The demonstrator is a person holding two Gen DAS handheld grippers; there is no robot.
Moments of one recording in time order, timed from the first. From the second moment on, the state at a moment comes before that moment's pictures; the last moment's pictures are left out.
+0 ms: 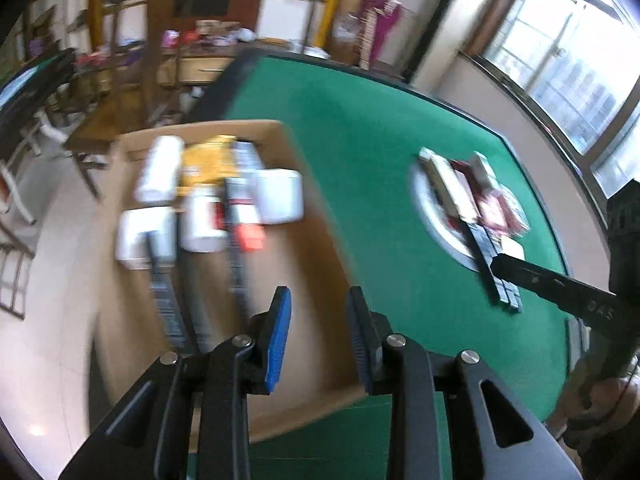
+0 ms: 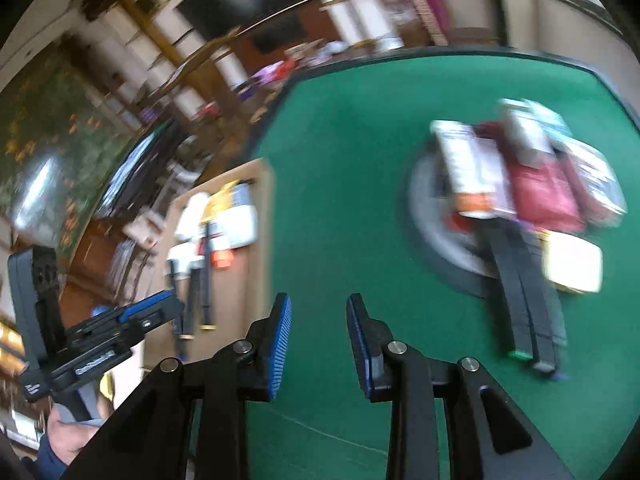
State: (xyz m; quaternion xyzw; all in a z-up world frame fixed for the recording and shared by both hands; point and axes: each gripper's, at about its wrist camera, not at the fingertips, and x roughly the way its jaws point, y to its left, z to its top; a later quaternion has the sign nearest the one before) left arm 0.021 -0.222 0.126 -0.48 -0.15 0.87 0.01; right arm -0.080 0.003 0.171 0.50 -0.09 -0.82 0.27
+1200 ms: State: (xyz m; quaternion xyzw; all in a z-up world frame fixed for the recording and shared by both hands) left arm -0.077 -0.009 0.039 -0.59 -0.13 0.79 -0.02; right arm -0.078 0.250 0.137 0.53 -0.10 -0.81 0.24
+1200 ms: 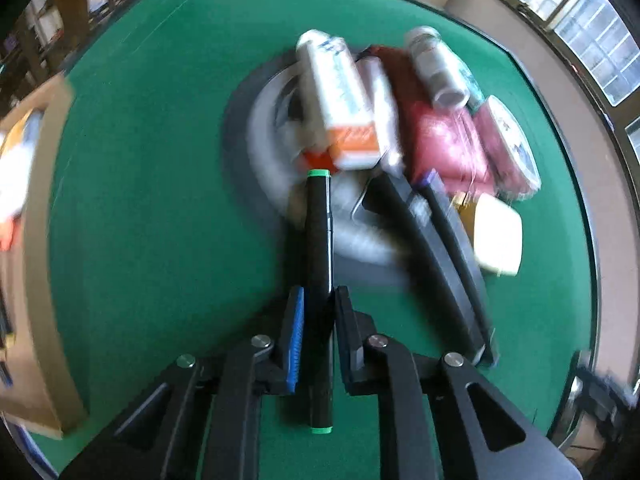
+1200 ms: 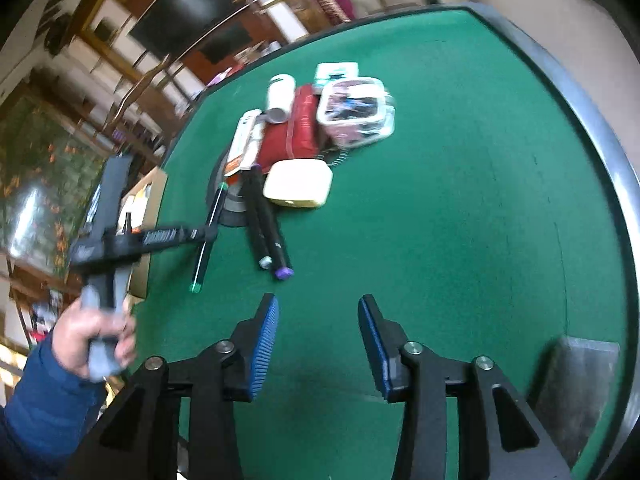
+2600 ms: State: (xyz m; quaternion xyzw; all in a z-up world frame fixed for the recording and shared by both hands) left arm 0.007 -0.038 0.039 -0.59 -0.06 0.80 0.12; right arm -0.074 0.140 0.090 0.58 0.09 -0.80 0.14
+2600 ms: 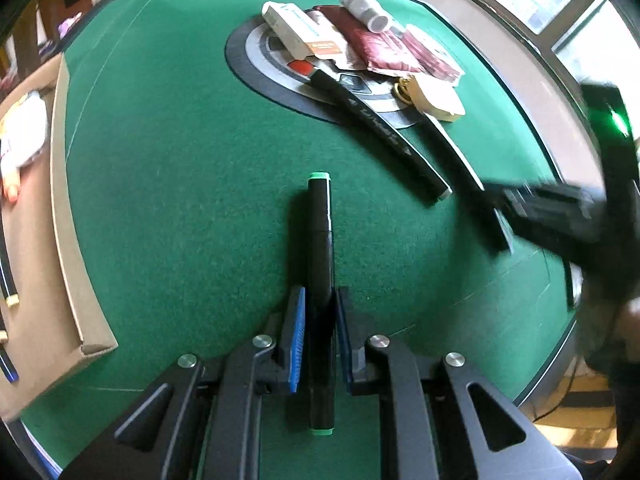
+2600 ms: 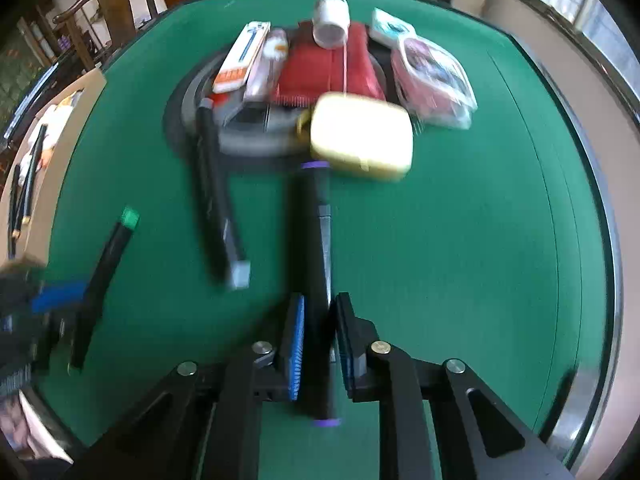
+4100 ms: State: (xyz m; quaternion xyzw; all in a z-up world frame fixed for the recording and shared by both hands) left arm 0.027 0.004 0.040 -0.57 0.05 0.82 0.04; right arm -0.016 0.151 0.098 0.54 0.04 -0.82 0.17
